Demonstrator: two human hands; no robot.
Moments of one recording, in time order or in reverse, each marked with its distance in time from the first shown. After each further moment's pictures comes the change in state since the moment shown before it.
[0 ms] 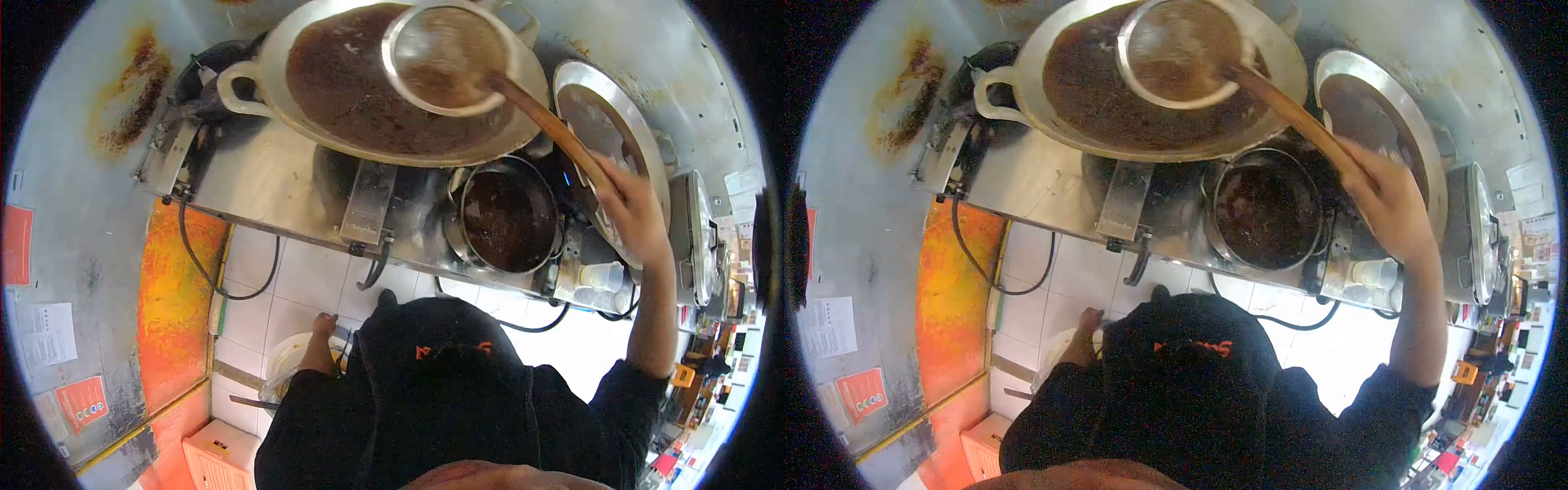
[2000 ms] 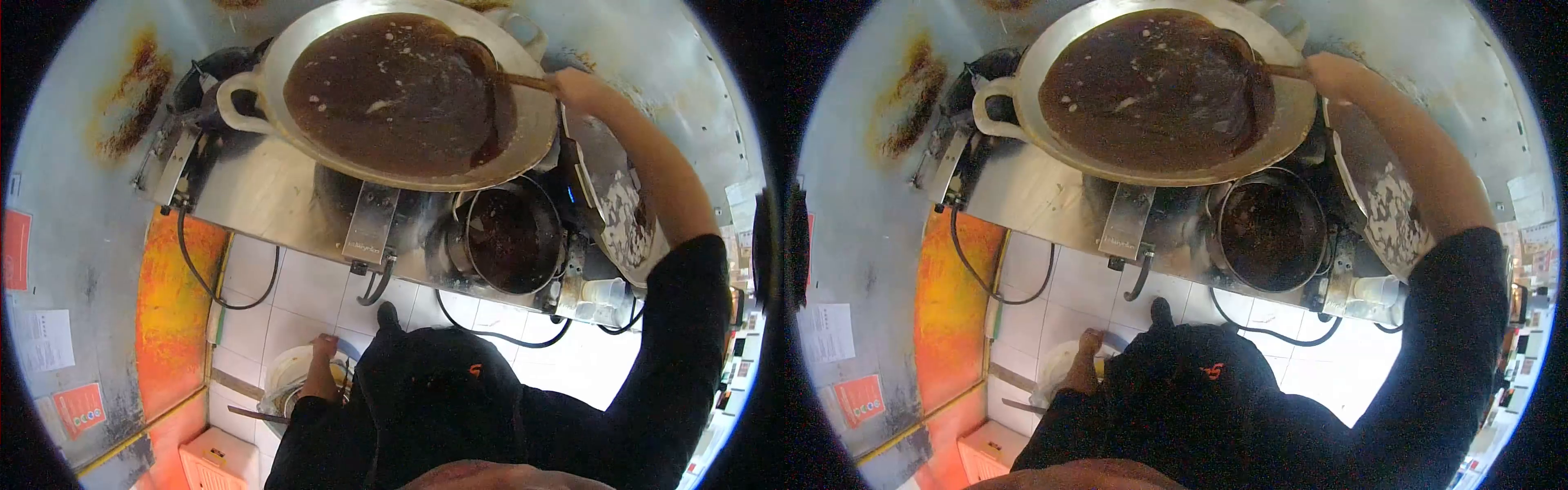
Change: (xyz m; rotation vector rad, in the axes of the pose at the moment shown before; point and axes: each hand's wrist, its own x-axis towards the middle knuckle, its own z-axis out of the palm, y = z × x) left_hand -0.015 -0.017 0.020 0.293 0.071 0.233; right_hand 0.238 0.088 0.007 -0.855 -0.223 -0.147
